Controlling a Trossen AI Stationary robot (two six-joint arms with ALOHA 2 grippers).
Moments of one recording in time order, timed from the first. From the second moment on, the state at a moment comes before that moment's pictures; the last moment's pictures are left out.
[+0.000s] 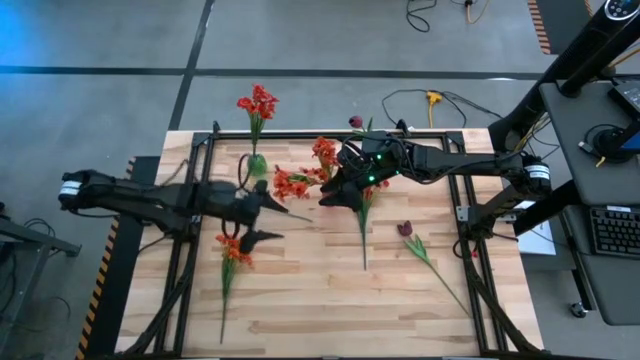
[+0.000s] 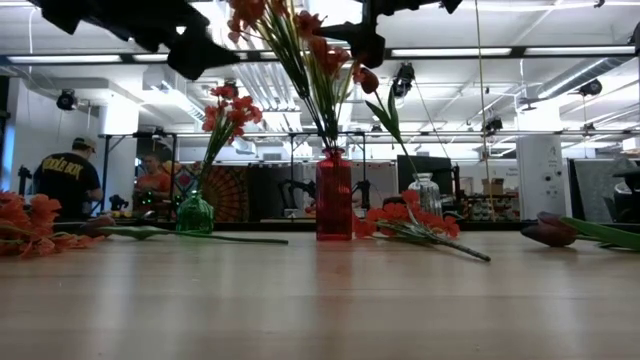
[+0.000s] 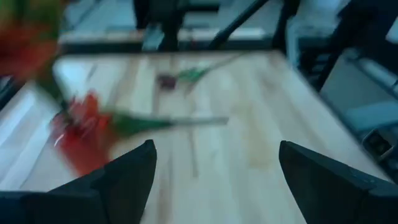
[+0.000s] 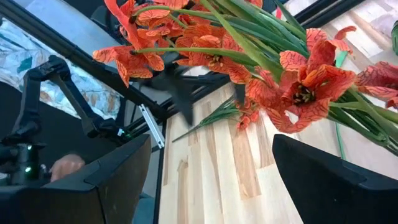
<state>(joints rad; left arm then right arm) -0.07 0.94 0.61 -0.01 0.07 -0.01 -0.18 1.52 1.30 -0.15 -0.47 0.56</state>
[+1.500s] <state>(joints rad) -0.11 1.84 0.81 1.14 -0.81 0.41 -0.18 1.52 1.30 -0.12 -0.44 0.49</state>
